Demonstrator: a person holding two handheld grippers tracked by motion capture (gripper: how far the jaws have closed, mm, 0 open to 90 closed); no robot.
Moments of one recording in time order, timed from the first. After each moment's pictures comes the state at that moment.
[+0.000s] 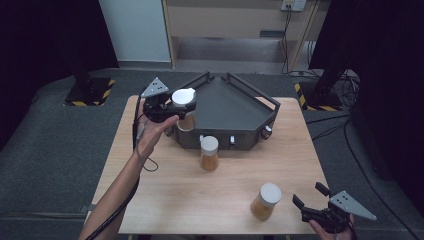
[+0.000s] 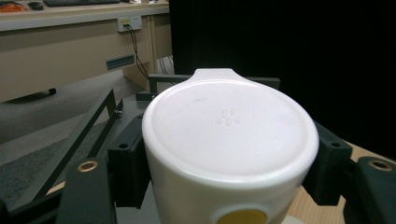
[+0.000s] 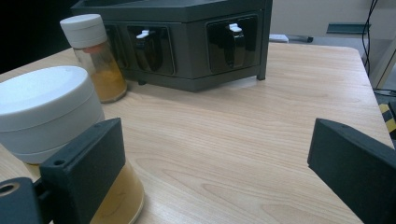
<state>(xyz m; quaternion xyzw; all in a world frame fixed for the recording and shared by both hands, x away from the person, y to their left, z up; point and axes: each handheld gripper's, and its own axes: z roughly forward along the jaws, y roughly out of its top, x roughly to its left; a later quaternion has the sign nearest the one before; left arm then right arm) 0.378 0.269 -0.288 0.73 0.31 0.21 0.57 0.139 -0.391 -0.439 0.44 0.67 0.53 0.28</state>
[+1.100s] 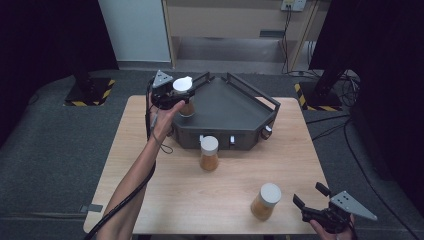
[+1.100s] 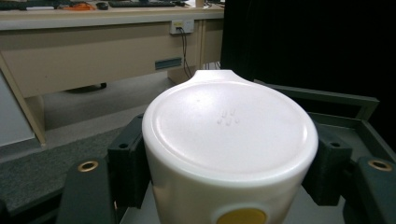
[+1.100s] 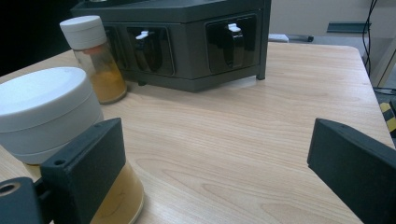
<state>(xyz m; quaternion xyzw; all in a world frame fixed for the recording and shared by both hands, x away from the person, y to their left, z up) 0.421 0.243 -0.323 0.69 0.39 0.27 0.55 0.139 -0.393 -0.440 0.44 0.67 0.53 0.27</state>
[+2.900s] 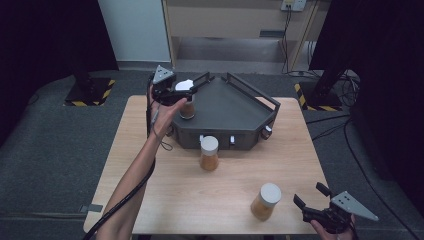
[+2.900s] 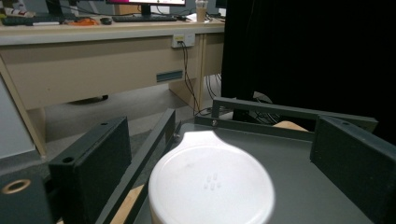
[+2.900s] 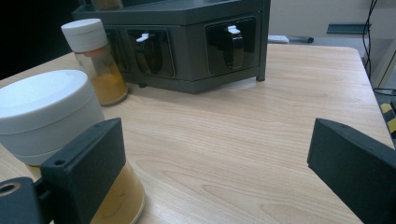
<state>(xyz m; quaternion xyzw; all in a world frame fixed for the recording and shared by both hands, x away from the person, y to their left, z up) 0.420 0.245 -0.310 0.68 0.37 0.28 0.57 0.138 -0.395 -0.441 0.44 0.67 0.53 0.27</state>
